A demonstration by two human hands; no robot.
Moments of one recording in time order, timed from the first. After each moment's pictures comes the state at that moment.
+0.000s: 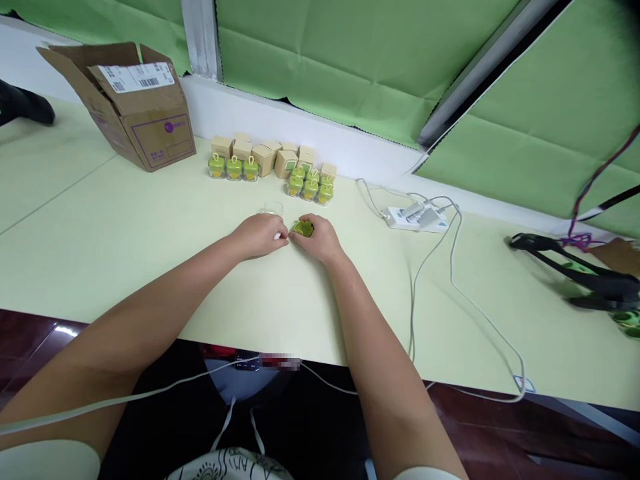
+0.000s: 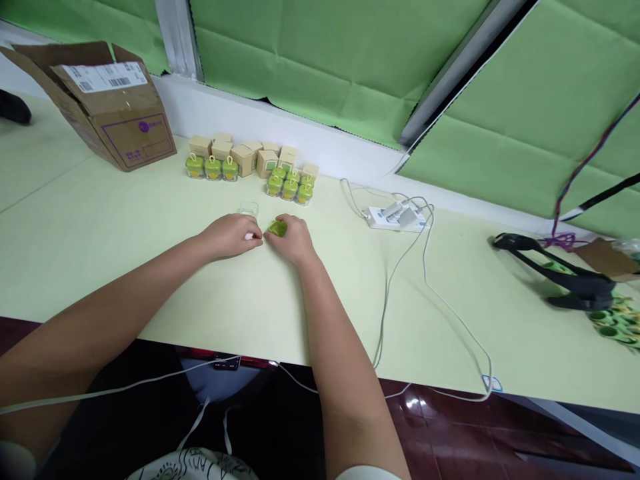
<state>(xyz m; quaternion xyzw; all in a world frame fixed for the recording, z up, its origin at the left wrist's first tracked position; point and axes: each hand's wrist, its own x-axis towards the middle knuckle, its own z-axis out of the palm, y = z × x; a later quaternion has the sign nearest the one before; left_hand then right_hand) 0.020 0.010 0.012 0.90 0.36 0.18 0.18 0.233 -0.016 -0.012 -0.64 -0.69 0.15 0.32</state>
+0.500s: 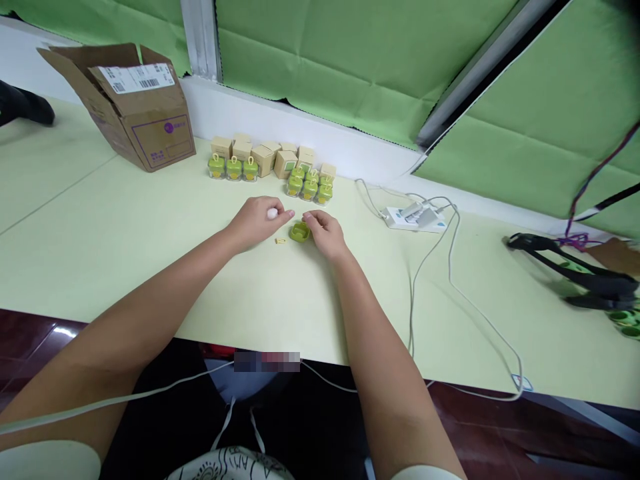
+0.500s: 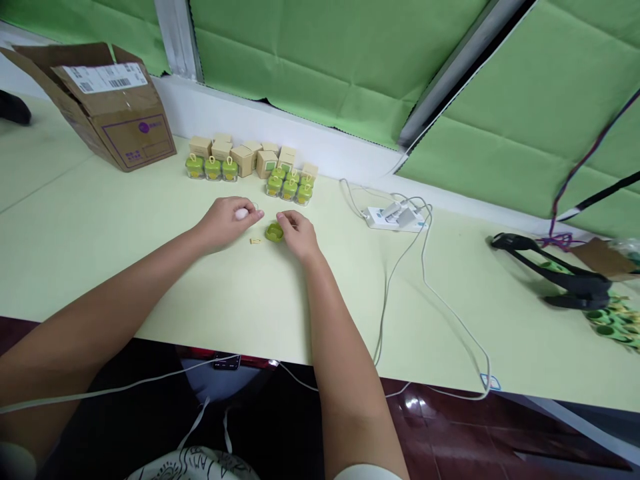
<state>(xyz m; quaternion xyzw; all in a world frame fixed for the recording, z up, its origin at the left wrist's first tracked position) 0.018 0.007 0.034 0.78 0.41 0.37 0.29 0.236 -0.021 0.001 -0.60 -0.60 0.28 0.45</state>
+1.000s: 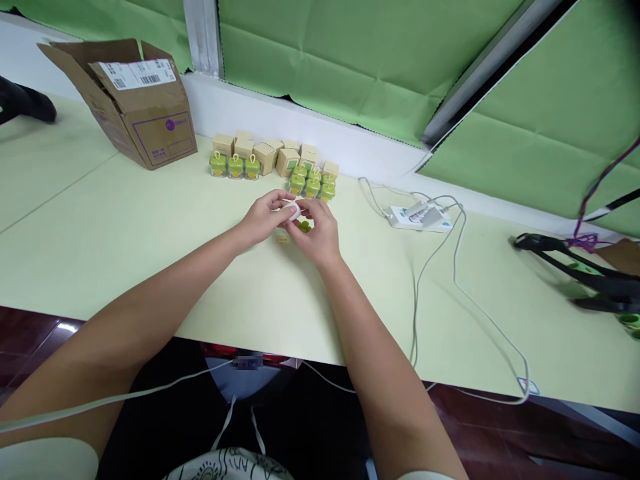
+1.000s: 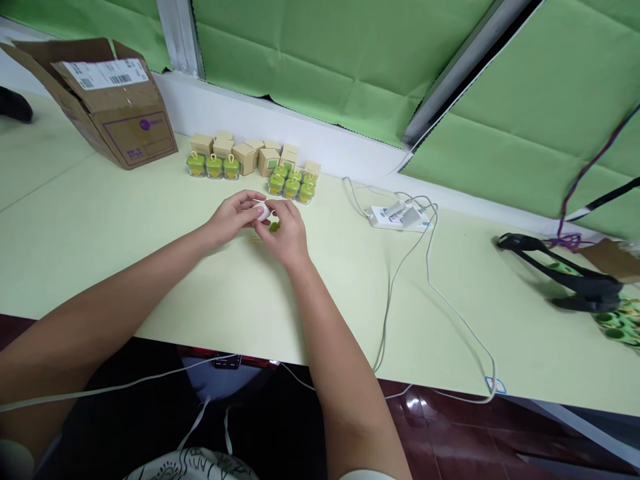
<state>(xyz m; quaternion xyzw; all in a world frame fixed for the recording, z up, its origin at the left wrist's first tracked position) 0.032 0.002 0.034 0.59 0.31 0.43 0.61 0.196 -0.040 0.021 -0.52 -0.71 0.07 0.48</state>
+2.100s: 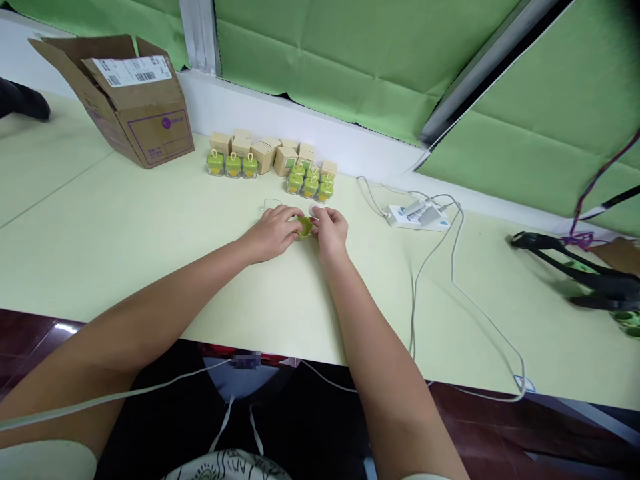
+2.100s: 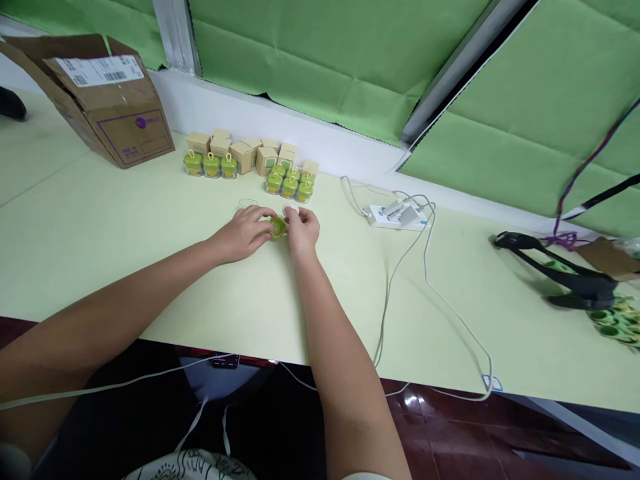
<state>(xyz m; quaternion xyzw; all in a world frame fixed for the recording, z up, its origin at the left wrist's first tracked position) 0.038 -0.001 0.003 0.91 0.27 0.27 0.13 0.214 -0.015 0.001 -0.59 -0.30 0.37 0.65</state>
